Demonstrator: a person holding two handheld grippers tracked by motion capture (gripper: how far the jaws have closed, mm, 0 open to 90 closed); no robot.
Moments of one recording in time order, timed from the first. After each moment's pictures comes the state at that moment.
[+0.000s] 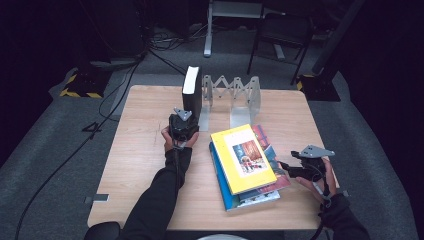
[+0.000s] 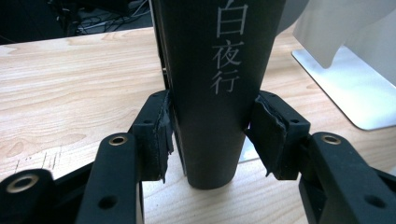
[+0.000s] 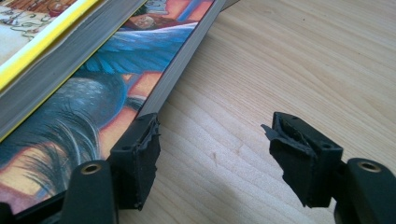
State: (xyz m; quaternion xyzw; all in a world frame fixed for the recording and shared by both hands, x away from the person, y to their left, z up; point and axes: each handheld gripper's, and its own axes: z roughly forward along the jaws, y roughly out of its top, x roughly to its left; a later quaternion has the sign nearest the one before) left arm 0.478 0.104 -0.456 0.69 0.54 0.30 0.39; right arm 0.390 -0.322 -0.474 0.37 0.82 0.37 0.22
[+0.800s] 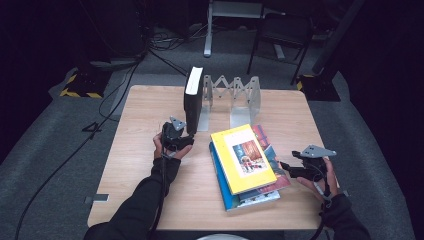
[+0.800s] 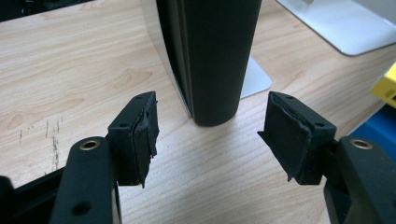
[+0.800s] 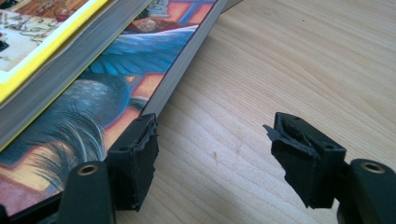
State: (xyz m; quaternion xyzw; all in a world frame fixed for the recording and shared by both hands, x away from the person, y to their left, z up) left arm 0.454 0.129 -0.471 0.75 0.49 0.26 0.36; right arm 0.388 -0.324 -0.470 0.37 0.82 0.37 0.22
